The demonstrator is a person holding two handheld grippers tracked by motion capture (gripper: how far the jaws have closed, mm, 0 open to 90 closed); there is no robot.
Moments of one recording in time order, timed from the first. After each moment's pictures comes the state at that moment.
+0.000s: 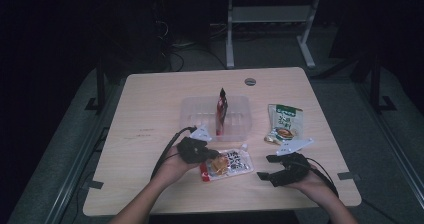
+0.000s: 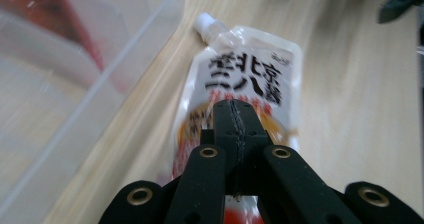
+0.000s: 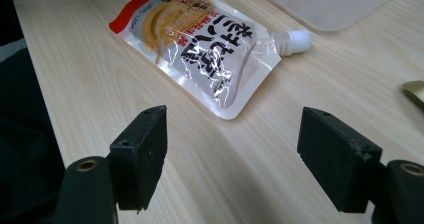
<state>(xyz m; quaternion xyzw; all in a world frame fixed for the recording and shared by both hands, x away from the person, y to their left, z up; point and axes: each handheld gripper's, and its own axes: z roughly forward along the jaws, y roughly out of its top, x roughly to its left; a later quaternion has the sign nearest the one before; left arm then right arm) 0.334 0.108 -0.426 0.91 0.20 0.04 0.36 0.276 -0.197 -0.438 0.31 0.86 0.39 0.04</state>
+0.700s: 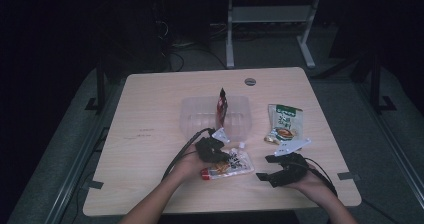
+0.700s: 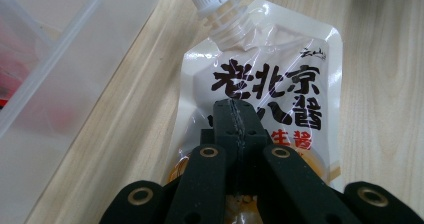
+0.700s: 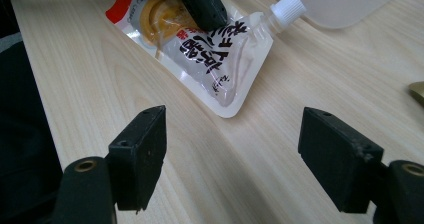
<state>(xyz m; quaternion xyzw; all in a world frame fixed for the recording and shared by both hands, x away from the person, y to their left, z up) 0.350 0.072 -0.457 0.93 0.18 0.01 0.32 0.277 -0.193 -0.440 0.31 0.87 0.38 0.04</state>
